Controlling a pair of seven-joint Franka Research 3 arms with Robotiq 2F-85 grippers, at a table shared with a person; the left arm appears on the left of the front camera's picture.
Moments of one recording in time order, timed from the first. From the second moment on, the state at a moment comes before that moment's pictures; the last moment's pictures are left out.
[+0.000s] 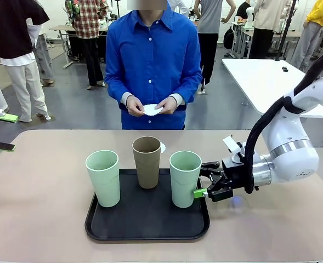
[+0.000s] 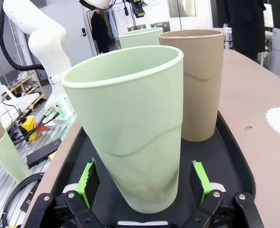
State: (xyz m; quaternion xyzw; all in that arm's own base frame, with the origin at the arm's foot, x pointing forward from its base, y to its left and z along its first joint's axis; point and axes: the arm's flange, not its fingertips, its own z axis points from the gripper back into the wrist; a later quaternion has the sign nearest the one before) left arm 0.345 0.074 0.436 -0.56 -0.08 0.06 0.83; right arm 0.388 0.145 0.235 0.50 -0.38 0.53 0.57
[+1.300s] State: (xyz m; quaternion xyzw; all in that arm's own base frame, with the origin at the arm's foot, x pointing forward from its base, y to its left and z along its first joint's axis) left arm 0.345 0.074 0.436 -0.56 -0.08 0.06 0.83; right arm 0.403 0.179 0.217 0.52 -0.37 0.53 0.56
